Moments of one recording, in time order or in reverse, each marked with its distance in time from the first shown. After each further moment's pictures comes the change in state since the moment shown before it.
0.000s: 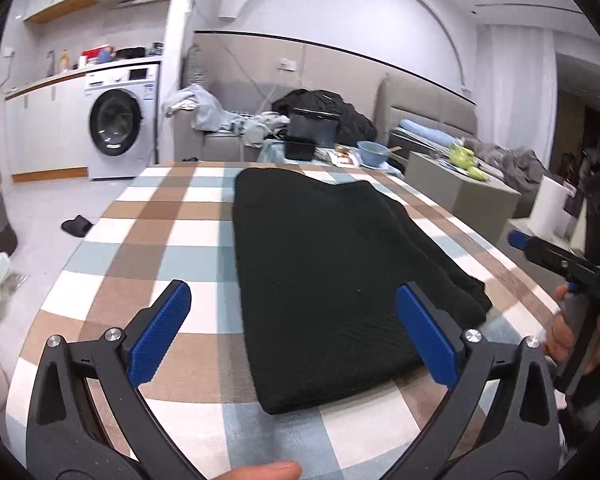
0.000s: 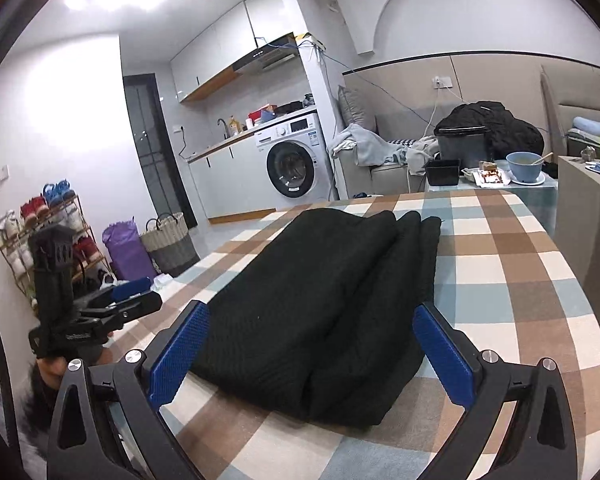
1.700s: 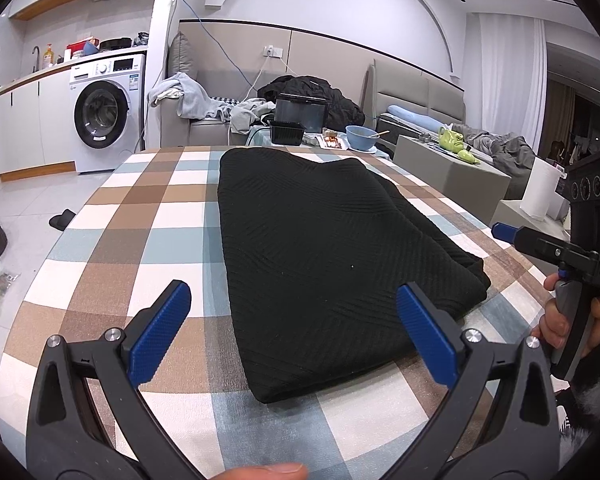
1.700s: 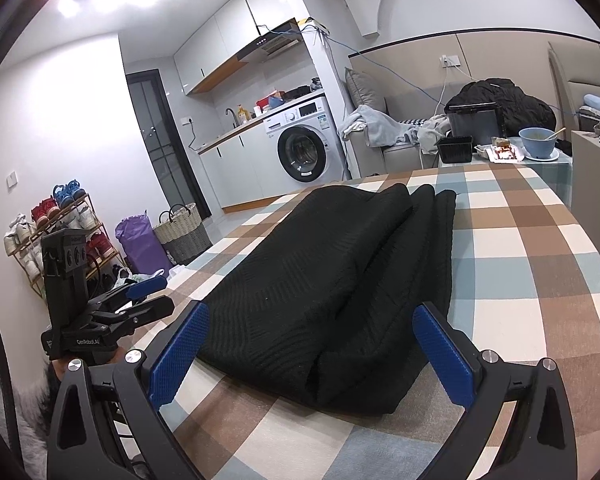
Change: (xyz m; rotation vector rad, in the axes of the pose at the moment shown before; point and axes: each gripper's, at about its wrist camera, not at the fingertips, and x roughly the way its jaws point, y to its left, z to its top) left arm 0.016 0.008 -0.014 0.019 0.035 -0.042; right arm 0.010 -0.014 -0.013 0.053 0.051 0.072
